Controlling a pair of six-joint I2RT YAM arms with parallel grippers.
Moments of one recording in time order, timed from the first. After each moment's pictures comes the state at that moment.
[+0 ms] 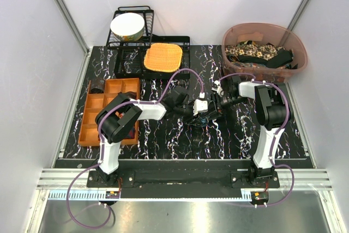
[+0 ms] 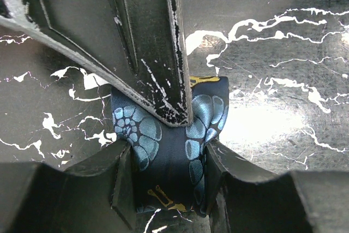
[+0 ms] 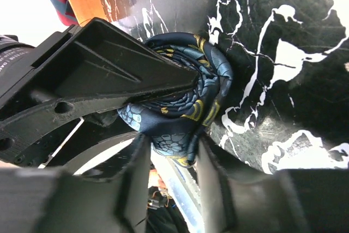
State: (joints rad) left arm -0.77 1.99 1.08 0.21 0.66 0.51; right arm 0.15 2.01 1.15 -0.65 -1.02 0.10
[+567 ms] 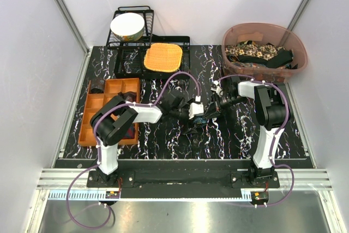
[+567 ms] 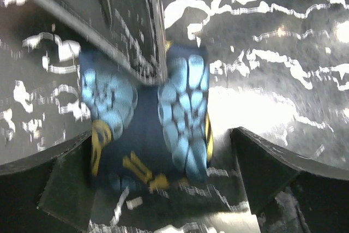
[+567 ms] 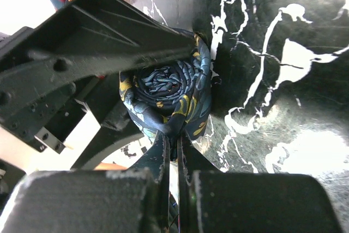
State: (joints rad) left arm -0.76 1.93 0.99 0.21 0.66 0.50; right arm 0.16 2.01 1.16 -0.67 -1.02 0.10
